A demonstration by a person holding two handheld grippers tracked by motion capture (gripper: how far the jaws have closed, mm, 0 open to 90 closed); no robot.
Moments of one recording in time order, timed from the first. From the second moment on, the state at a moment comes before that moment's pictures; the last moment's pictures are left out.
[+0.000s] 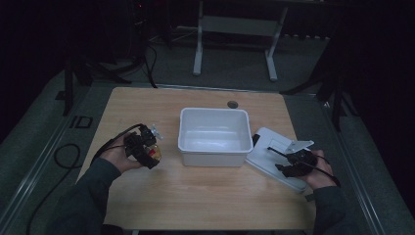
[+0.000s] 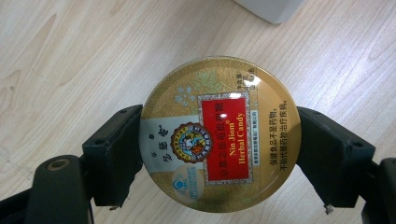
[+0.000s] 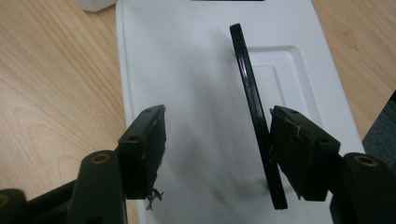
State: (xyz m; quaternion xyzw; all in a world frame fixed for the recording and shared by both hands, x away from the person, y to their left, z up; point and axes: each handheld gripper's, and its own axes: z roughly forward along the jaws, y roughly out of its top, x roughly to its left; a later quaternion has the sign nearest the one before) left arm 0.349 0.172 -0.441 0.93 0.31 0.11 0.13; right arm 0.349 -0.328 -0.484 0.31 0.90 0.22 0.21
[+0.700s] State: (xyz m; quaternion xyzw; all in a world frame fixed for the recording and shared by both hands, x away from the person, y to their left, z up) left arm 0.347 0.167 -0.423 0.94 0.29 0.11 0.14; right arm 0.349 -0.332 -0.480 0.31 0.90 0.22 0.21
